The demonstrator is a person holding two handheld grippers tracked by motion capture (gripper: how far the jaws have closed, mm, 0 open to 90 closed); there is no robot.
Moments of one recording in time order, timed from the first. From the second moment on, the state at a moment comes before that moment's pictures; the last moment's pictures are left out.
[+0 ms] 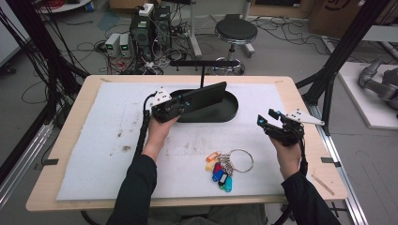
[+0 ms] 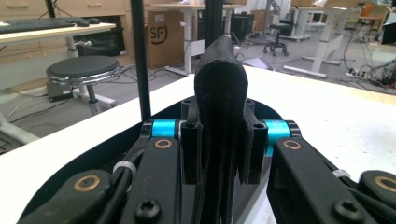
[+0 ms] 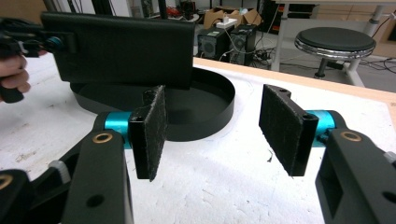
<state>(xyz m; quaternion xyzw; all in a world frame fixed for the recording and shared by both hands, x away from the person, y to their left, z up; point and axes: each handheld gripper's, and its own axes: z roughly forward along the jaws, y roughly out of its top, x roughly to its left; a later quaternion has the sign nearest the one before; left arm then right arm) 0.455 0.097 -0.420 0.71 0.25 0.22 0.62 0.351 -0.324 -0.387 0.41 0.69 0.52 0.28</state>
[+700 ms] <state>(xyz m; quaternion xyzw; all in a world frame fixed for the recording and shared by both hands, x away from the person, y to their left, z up) 0.474 0.088 -0.441 0.71 0.28 0.21 0.61 0.351 -0.324 -0.388 0.41 0.69 0.52 0.28</state>
